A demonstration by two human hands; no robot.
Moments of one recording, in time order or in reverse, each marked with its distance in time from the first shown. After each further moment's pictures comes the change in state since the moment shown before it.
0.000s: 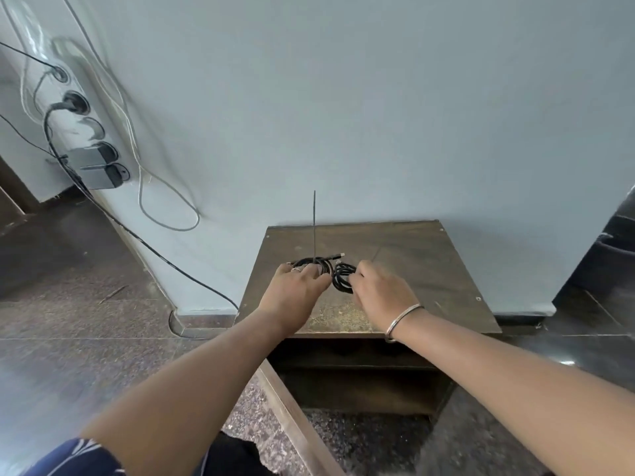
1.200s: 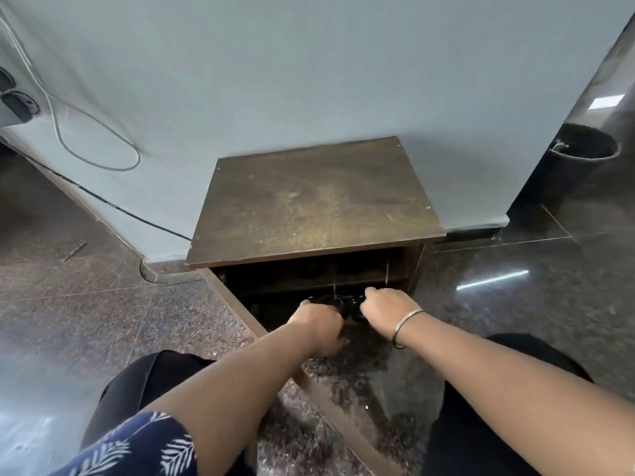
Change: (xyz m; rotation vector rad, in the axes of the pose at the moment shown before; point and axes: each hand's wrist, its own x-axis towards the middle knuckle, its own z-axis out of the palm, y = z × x) left_hand -0.064 0.158 0.057 -0.122 -0.666 0.231; right_hand -0.152 0.015 0.071 -0.141 -0.613 -0.015
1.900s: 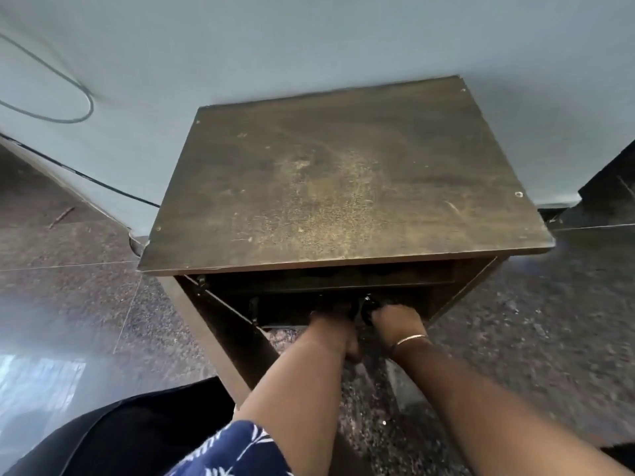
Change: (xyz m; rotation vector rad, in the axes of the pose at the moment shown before) left_hand 0.134 -0.033 0.080 -0.219 -0.349 -0.162; right_hand 0.117 -0.004 0.105 0.240 -0.152 0.175
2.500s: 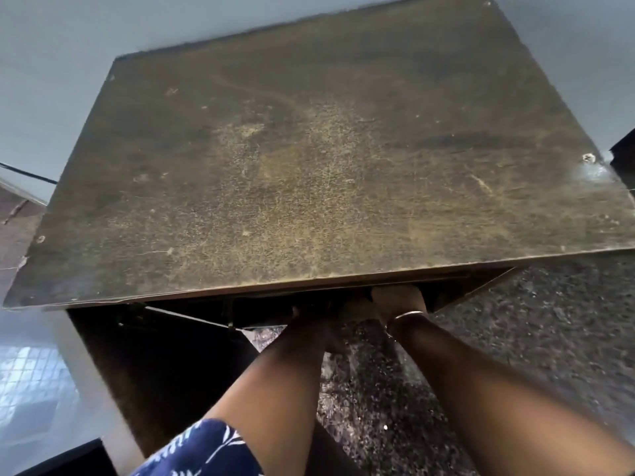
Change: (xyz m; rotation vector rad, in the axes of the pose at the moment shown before) left_hand 0.102 -0.032 0.053 -0.144 0.018 -0.074; right_hand 0.079 0.029 0.047 0.056 0.017 0.130
